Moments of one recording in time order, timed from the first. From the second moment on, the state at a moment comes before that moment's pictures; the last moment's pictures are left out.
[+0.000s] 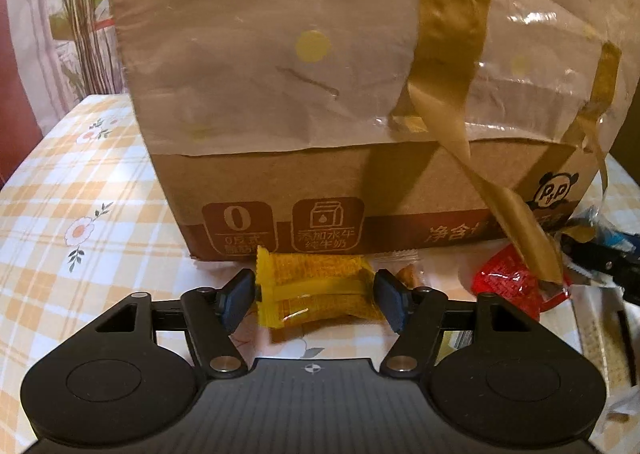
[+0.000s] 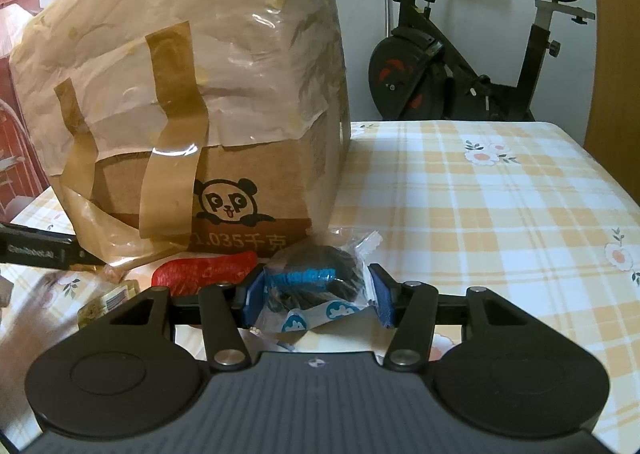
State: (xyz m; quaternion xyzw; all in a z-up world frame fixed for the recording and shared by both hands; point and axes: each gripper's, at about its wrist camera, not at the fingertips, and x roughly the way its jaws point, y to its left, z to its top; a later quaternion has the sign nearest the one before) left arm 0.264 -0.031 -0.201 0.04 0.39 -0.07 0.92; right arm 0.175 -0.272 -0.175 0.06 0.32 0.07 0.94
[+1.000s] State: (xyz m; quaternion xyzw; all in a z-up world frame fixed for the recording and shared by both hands) left arm 0.201 -0.021 -0.176 0.01 0.35 -0.09 0.93; right arm 0.175 -0.273 -0.176 0.07 0.32 0.07 0.94
